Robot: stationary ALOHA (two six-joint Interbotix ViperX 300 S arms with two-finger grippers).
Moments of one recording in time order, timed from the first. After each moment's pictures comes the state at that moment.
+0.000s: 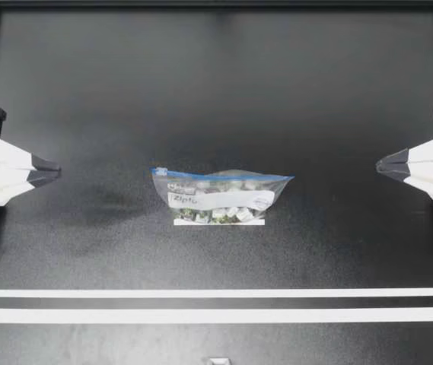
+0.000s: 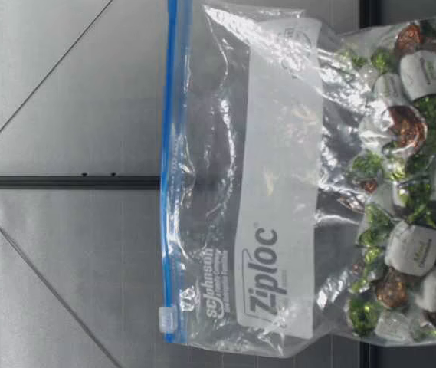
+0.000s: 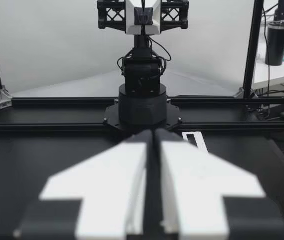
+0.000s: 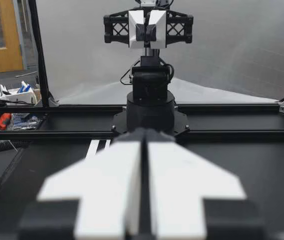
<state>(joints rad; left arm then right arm) 0.00 -0.96 1.19 0.00 -0.30 0.00 0.00 -0.96 1.17 0.00 -0.29 0.00</state>
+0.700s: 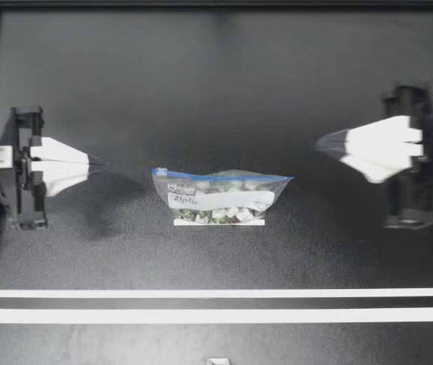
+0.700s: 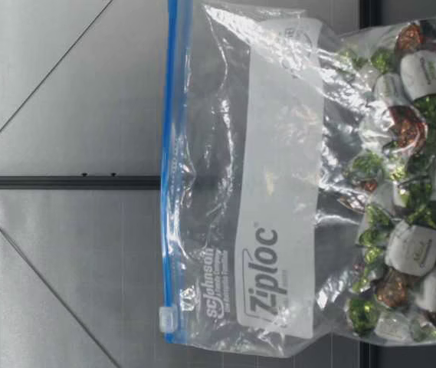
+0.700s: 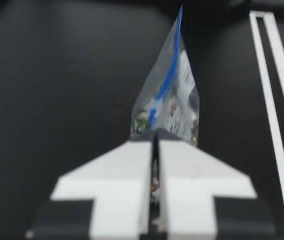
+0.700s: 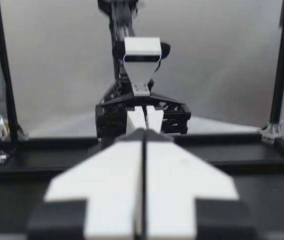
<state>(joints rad) 0.13 -0.63 1.27 -0.07 -0.39 0.02 -0.06 -0.56 1.04 0.00 -0.63 -0.01</state>
